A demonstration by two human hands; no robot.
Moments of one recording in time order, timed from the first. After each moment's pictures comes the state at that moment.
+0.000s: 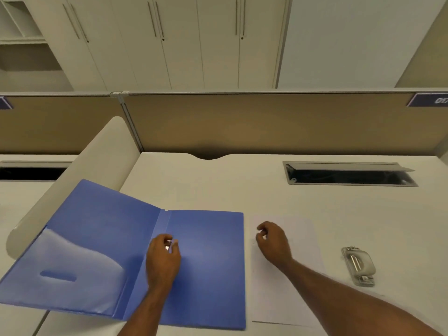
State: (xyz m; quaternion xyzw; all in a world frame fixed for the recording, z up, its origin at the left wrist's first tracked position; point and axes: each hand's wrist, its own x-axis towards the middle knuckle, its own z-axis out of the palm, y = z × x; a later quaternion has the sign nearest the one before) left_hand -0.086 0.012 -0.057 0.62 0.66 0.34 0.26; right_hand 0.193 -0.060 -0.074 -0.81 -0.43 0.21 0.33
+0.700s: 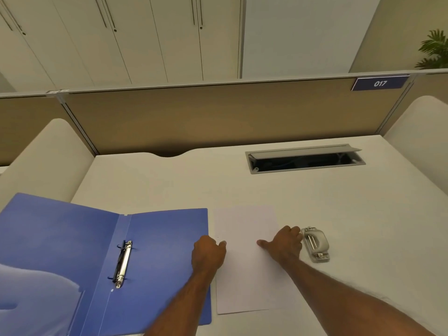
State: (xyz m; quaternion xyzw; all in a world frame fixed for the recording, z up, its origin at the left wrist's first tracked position) left_hand 0.096 -0.053 -0.051 0.64 0.65 0.08 0.40; right_hand 0.275 -0.135 -0.077 -0.95 -0.22 0.17 0.11
